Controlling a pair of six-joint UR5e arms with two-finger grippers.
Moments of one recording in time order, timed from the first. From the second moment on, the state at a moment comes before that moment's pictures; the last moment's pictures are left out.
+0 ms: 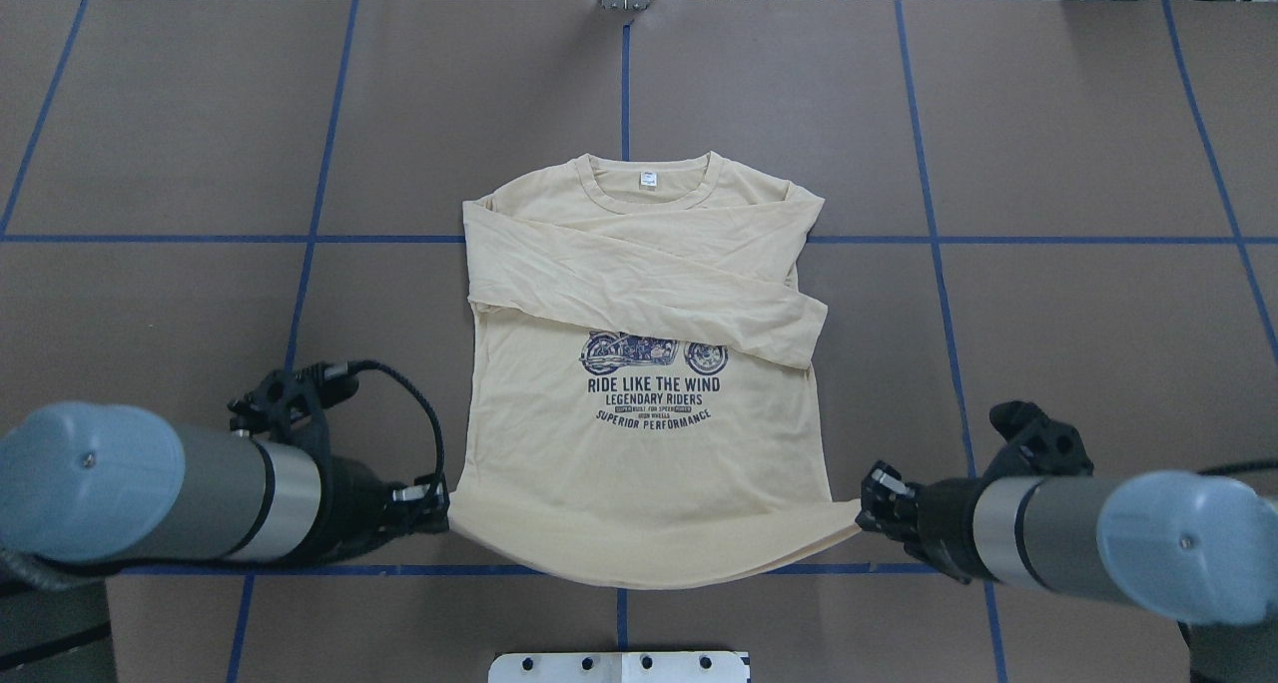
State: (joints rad) left arm -0.35 -1.77 -2.19 -1.88 -1.84 -1.69; right arm 0.29 -1.61 2.25 -1.19 1.68 2.14
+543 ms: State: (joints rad) left arm -0.64 -1.97 -1.89 -1.90 -1.89 -1.46; right arm 0.66 -1.20 1.95 -1.51 1.87 1.84
